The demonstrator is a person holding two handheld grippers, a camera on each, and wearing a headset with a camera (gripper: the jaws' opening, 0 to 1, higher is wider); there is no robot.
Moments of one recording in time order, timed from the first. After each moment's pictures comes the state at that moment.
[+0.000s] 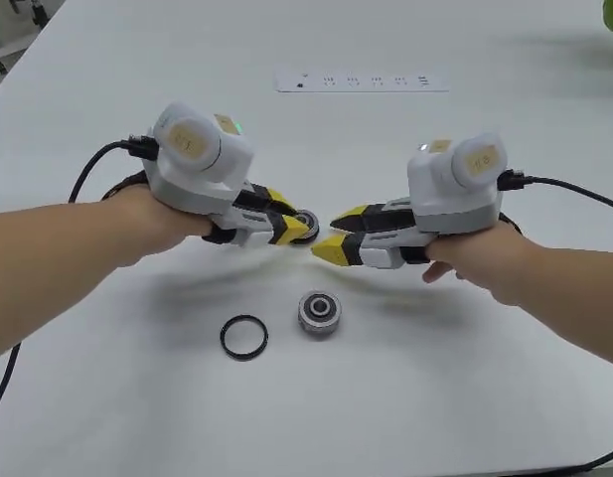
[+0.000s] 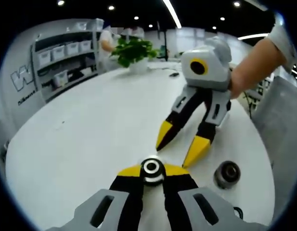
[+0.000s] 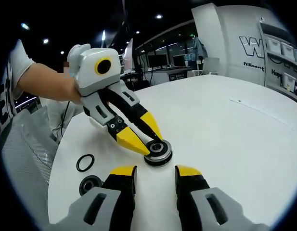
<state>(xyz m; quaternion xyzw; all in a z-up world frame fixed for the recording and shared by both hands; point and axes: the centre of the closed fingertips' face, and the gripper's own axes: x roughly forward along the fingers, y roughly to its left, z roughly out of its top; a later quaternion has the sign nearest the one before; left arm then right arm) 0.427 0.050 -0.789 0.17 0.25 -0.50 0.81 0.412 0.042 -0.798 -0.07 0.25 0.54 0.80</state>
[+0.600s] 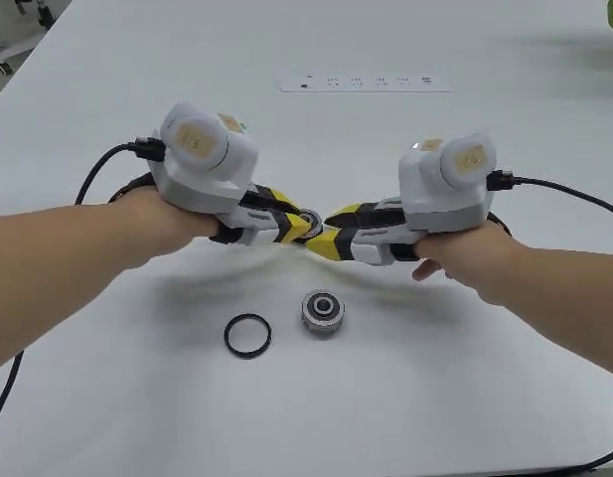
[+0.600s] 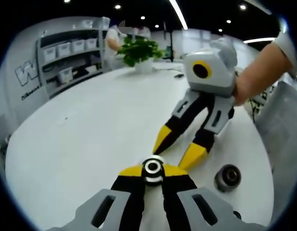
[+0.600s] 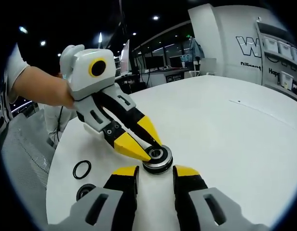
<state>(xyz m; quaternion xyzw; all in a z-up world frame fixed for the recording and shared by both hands) 0.426 0.055 -0.787 0.16 0.25 -0.48 0.82 0.418 0.055 -0.798 -0.05 0.25 0.52 0.81</state>
